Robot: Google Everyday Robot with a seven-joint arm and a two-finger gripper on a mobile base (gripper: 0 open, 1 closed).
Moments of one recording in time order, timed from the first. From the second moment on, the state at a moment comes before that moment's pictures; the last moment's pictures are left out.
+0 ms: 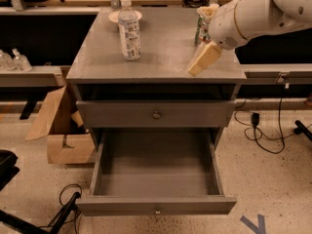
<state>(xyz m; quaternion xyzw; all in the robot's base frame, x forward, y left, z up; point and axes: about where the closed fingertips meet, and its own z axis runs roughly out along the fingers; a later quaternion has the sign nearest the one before) 0.654 -0.112 0.957 -0.61 0.65 0.03 0.45</state>
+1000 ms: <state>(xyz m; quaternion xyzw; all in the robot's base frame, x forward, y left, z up) 0.746 -0.084 0.935 -0.55 0.64 0.08 0.53</state>
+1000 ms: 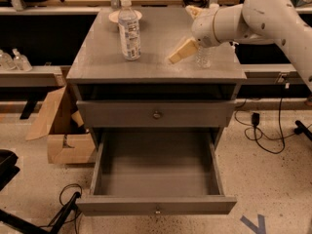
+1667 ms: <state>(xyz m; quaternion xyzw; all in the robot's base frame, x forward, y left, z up) 0.814 -0.027 0.935 -0.53 0.60 0.16 0.58</state>
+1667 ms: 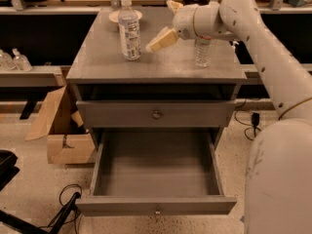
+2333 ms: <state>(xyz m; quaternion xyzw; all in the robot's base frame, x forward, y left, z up) 0.818 -0.018 0.937 -0.52 0.60 0.16 0.59</state>
